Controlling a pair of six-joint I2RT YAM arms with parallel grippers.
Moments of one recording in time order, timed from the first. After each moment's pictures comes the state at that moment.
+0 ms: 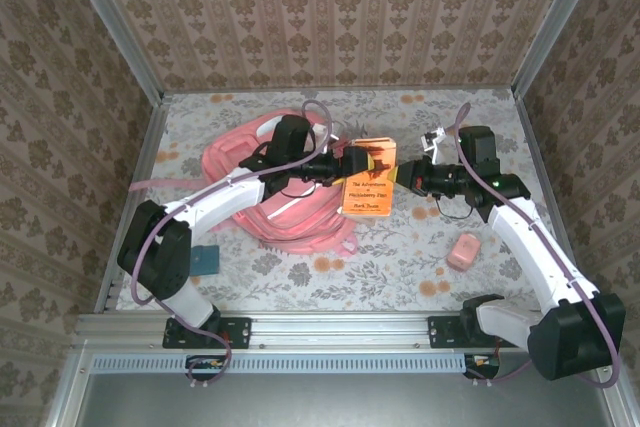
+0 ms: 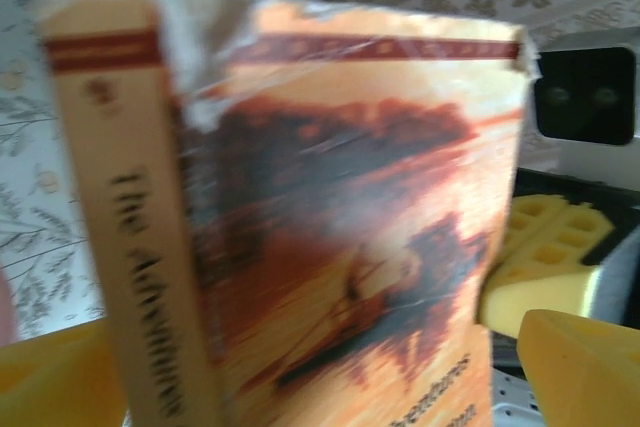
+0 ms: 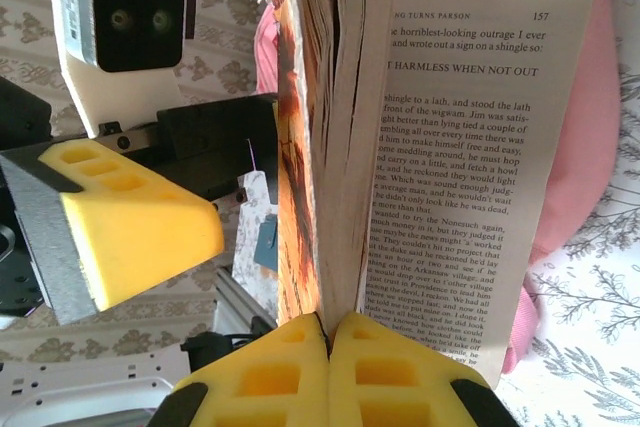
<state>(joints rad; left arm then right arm) -0.69 1.62 1.16 0.00 0.76 -0.84 0.15 1.13 0.95 -0.50 -0.80 0.63</state>
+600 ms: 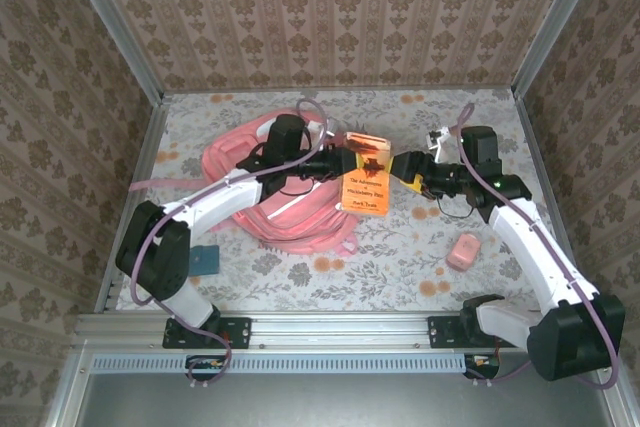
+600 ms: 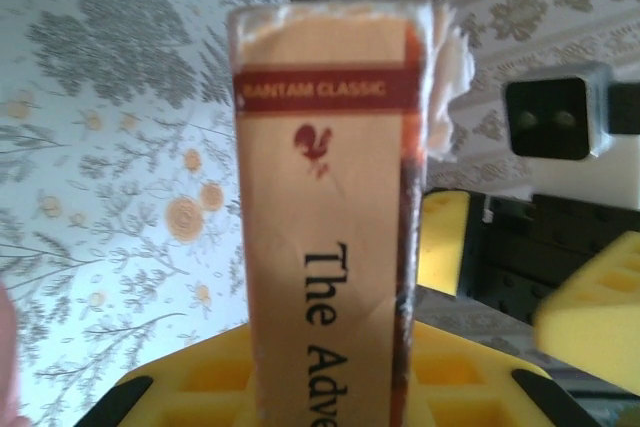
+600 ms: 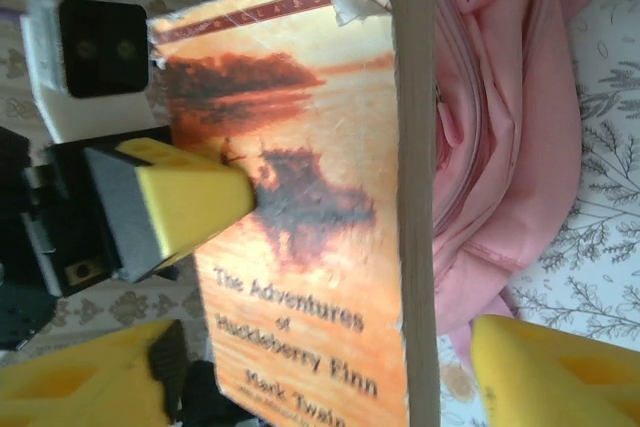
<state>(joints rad) -0.67 1.60 1.12 0.06 0.72 -0.88 0.14 1.11 0.93 -0.47 -0.74 0.68</state>
